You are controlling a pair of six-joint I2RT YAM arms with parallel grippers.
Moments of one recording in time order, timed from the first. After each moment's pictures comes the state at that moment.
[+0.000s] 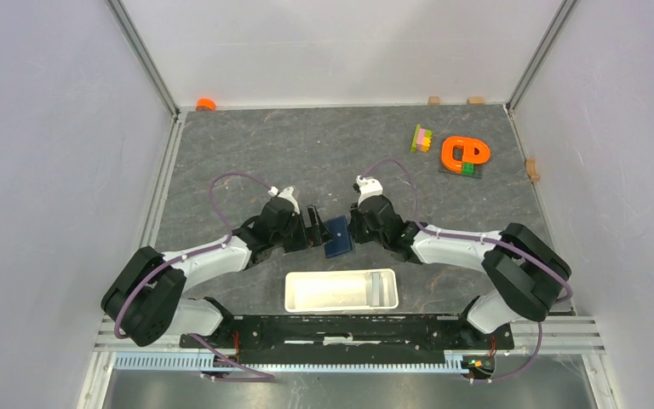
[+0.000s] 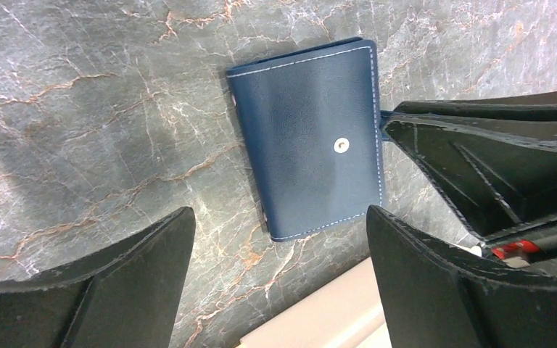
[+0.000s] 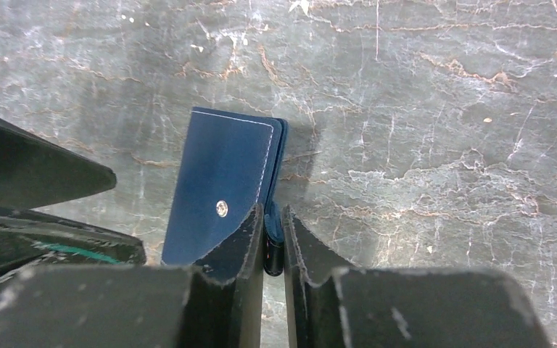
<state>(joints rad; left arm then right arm) -0.65 1.33 0.54 0.08 0.11 -0.78 0.84 1.54 0.70 0.17 0.21 0.47</state>
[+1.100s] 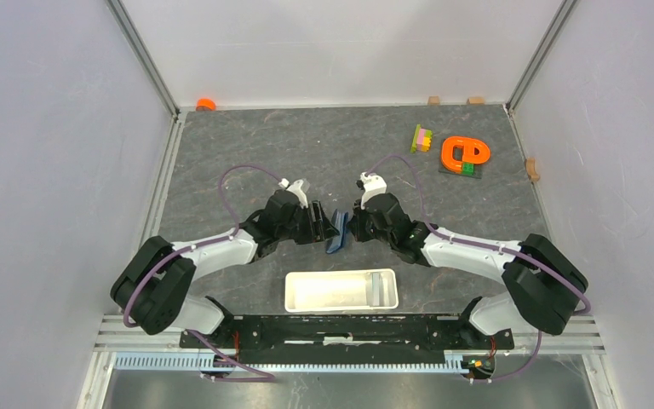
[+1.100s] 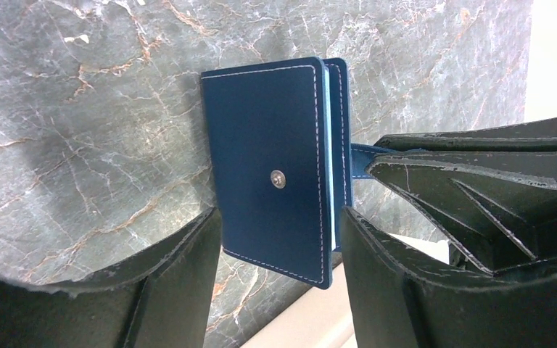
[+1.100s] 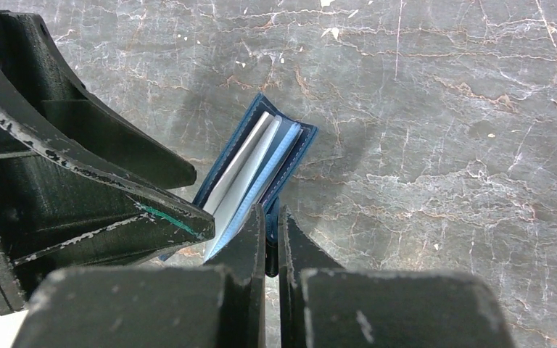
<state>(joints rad) -0.65 1.41 0.59 0.18 0.21 -0.74 0.84 1.42 0.69 0.15 0.16 0.46</state>
